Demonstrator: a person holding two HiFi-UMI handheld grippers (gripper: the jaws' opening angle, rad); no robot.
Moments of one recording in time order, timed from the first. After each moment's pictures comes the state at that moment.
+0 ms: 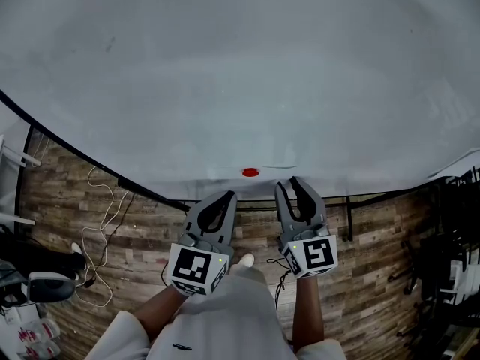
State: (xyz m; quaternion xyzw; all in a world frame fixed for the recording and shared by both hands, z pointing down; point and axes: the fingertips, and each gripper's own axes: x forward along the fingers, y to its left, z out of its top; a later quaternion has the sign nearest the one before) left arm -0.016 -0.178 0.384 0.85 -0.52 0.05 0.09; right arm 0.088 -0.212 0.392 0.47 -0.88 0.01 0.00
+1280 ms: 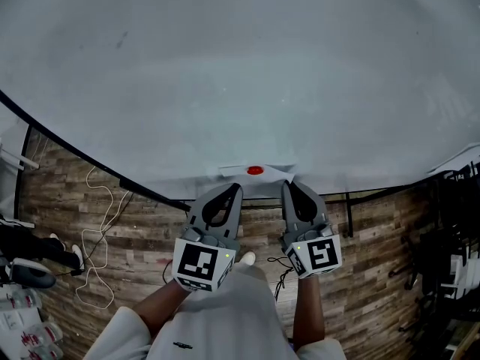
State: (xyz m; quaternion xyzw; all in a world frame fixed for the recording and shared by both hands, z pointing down) left arm -0.013 -0.183 0.368 0.86 -0.51 0.04 0.07; right arm 0.086 -0.202 0.386 0.48 -0.88 0.00 -0.01
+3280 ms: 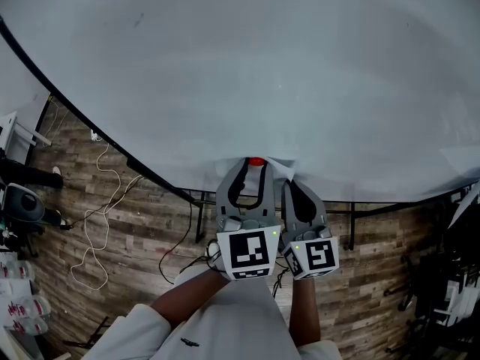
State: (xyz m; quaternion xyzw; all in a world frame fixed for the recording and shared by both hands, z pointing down) left arm 0.013 -0.205 0.335 0.73 -0.68 -0.01 0.04; right arm 0.089 -0.195 0.380 0.45 -0.89 0.03 -0.03
